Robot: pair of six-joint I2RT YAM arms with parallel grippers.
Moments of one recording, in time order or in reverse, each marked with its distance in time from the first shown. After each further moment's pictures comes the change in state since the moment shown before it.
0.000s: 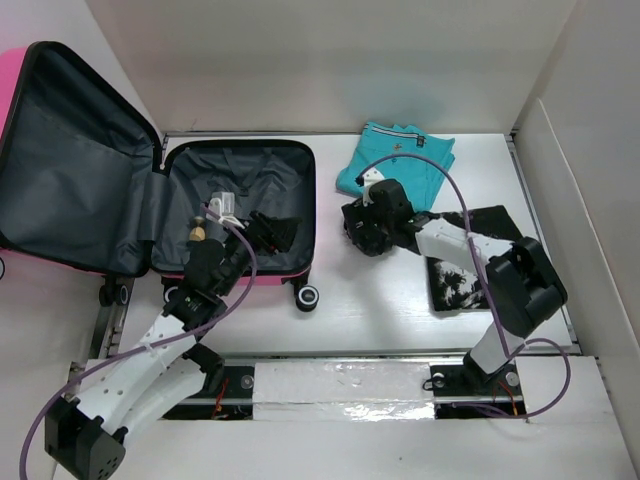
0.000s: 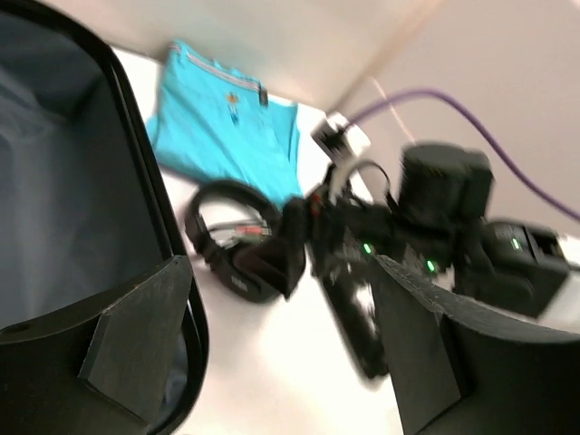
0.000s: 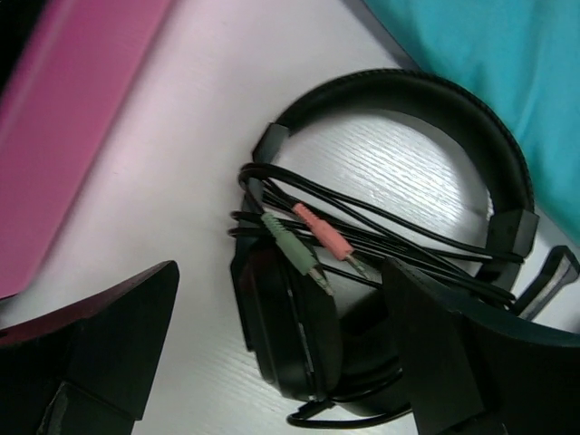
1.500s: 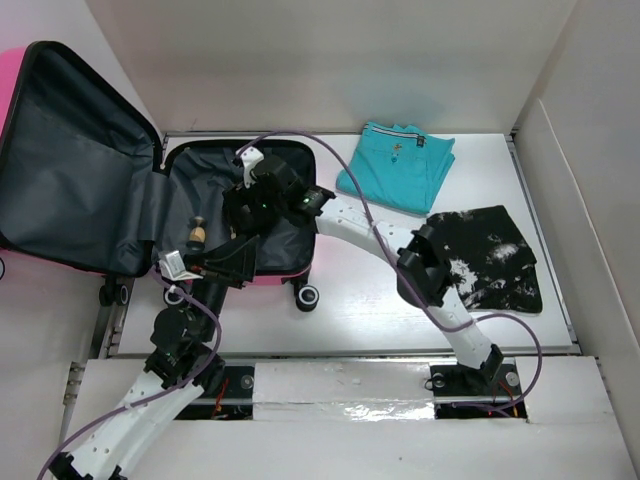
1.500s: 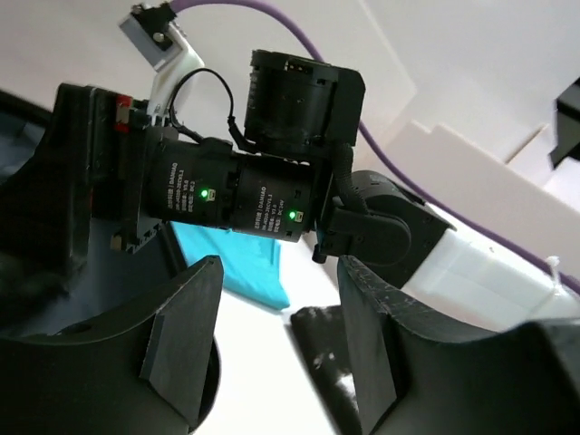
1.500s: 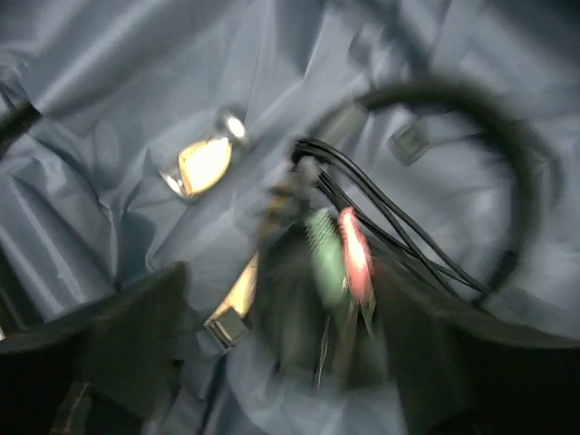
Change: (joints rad) left arm -0.082 -0.599 -0.325 0.090 -0.236 0.043; right arm 0.338 0.637 1.097 -0.208 -0.076 0.070
